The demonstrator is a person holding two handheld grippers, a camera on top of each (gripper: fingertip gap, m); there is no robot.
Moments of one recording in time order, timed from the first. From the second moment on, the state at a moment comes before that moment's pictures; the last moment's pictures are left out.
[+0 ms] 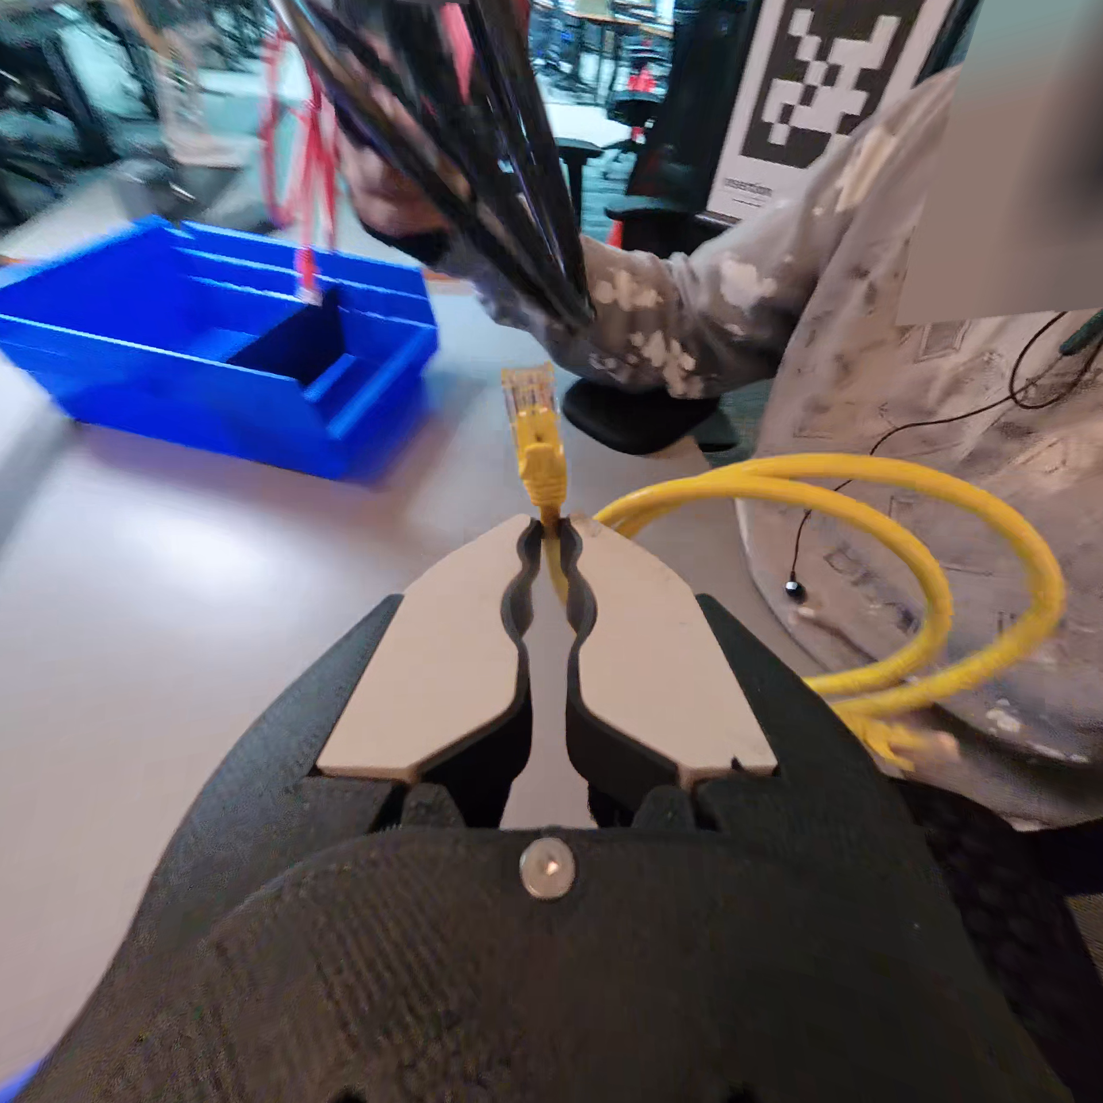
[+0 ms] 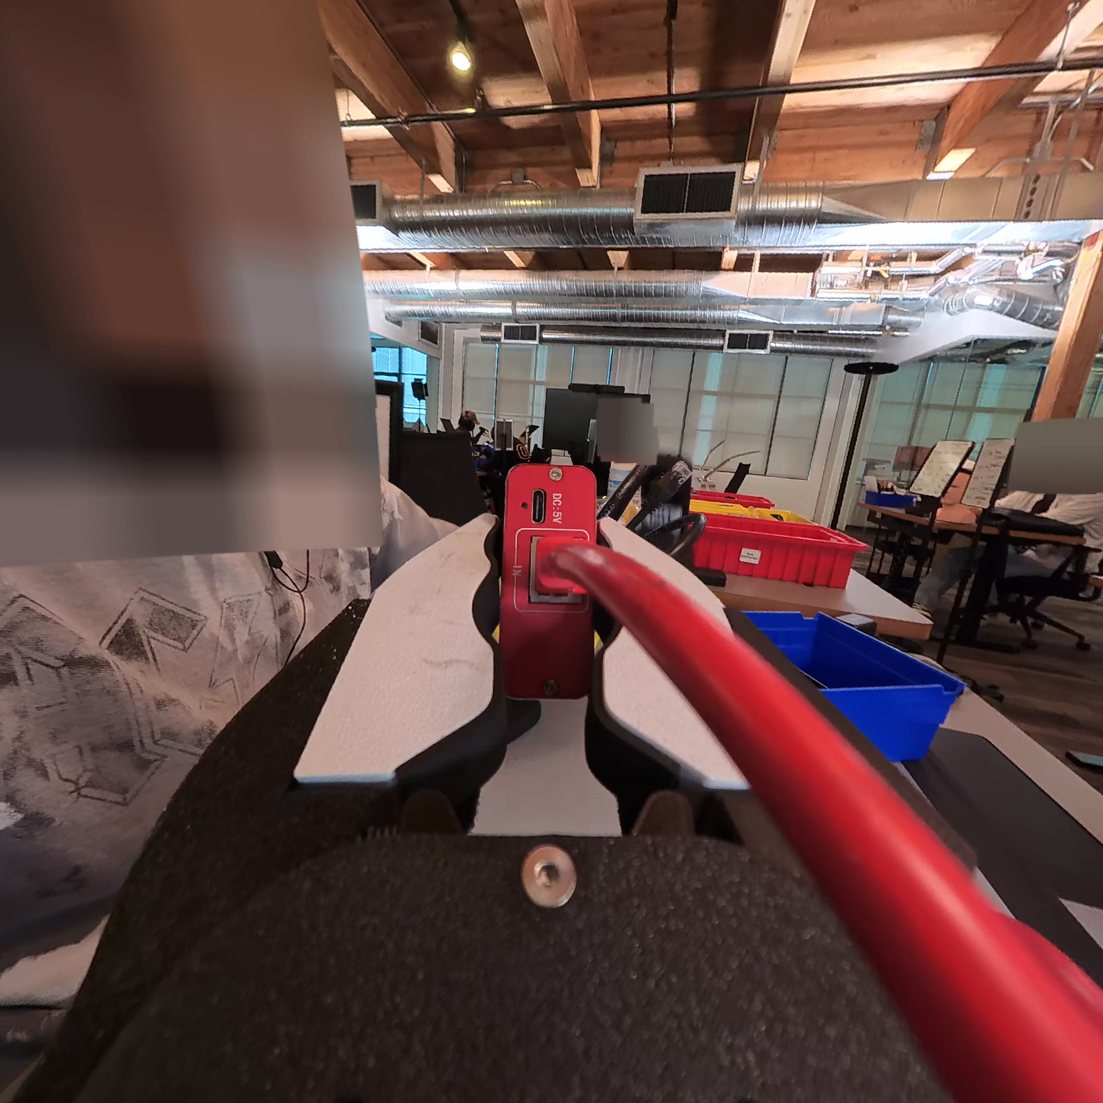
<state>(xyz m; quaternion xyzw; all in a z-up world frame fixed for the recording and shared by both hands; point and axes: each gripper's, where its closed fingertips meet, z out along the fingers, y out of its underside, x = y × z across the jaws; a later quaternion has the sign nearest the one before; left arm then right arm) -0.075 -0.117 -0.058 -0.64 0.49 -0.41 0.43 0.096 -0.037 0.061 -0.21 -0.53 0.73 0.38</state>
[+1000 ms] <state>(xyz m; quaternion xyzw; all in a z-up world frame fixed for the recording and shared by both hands) 0.054 -0.141 -0.102 -0.64 0.41 -0.63 0.16 0.057 -0.065 -0.044 -0.28 -0.65 0.69 0.14</state>
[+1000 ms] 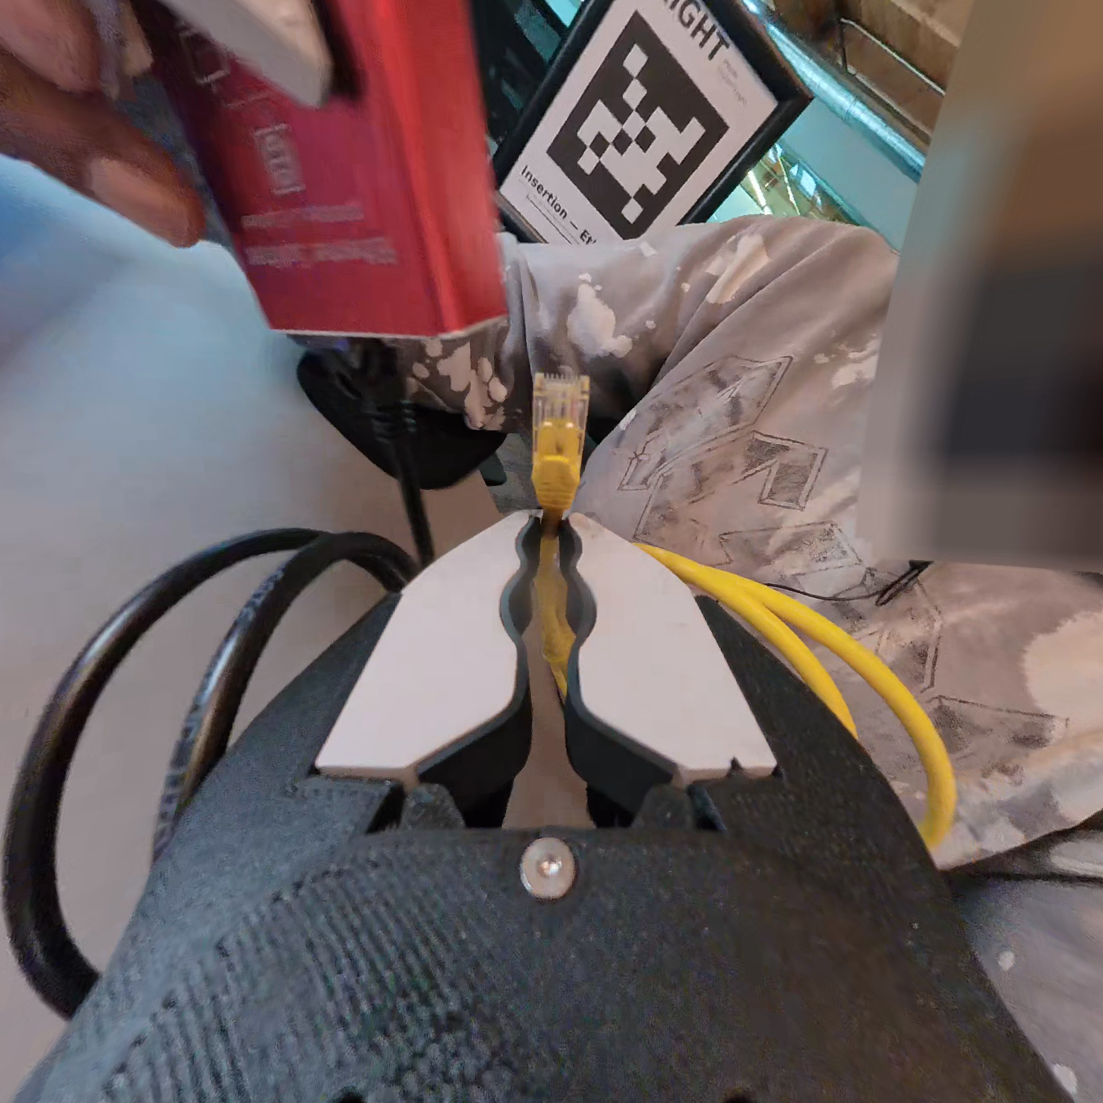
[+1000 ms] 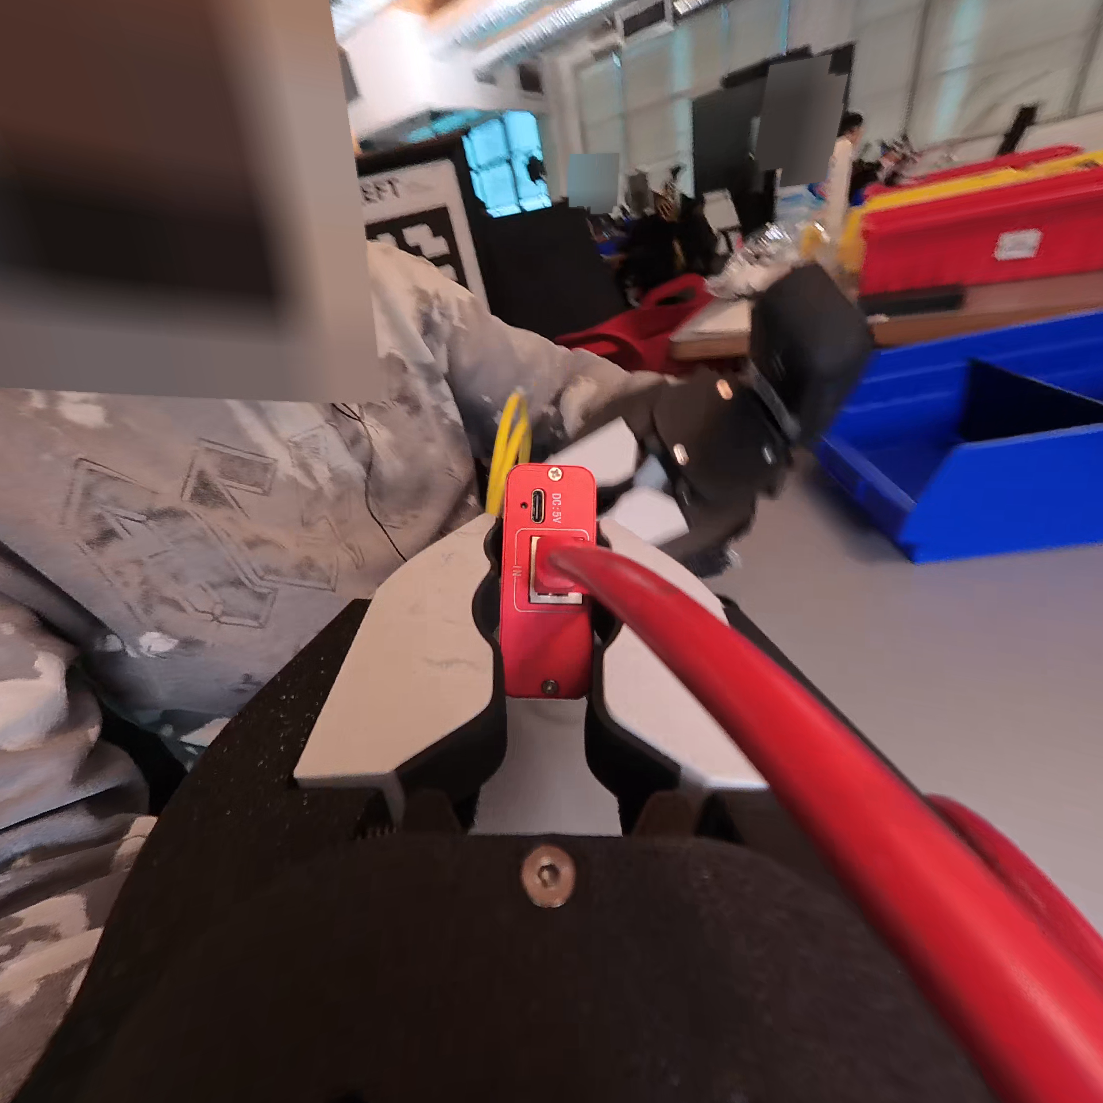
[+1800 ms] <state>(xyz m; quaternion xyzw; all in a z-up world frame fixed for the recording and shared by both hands) 0.061 -0.136 -0.103 -0.58 0.32 -0.75 0.08 0.061 -0.072 -0.045 -0.23 -0.61 0.76 0.06</state>
